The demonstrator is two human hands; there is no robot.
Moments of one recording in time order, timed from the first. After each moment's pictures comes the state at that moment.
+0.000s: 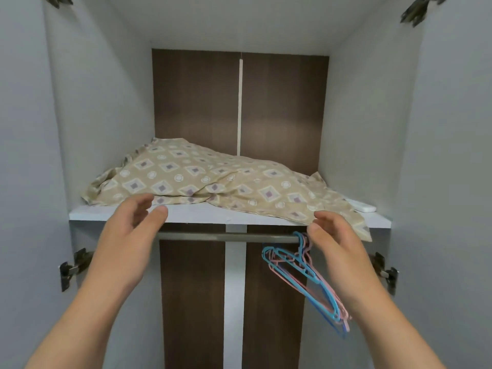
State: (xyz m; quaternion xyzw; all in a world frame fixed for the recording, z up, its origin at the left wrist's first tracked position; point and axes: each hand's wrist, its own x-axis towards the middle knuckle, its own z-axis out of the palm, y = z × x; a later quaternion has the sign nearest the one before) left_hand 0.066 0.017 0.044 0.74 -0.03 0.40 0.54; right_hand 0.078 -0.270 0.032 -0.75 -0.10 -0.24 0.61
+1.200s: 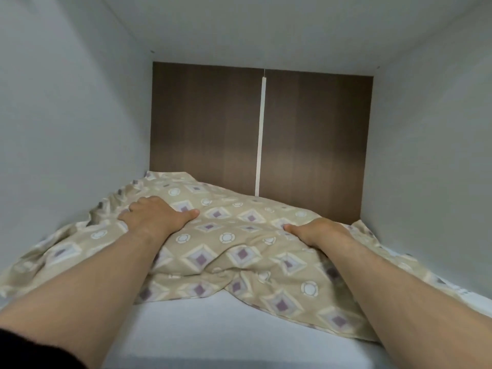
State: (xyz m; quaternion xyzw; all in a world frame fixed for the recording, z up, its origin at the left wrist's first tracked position) left_hand 0.448 0.118 0.138 0.92 0.28 0.24 0.11; right_hand 0.455 -0.198 0.135 -0.97 0.15 -0.09 0.18
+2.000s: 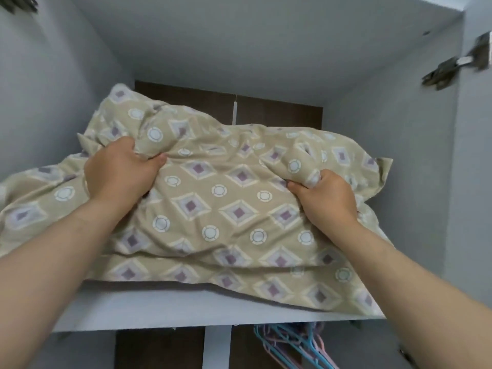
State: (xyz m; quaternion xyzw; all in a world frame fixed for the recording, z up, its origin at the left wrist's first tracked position) left_hand 0.320 0.108 0.212 0.75 0.03 0.60 0.28; right_hand 0.296 -0.222 0.198 -0.81 0.02 -0.50 0.31
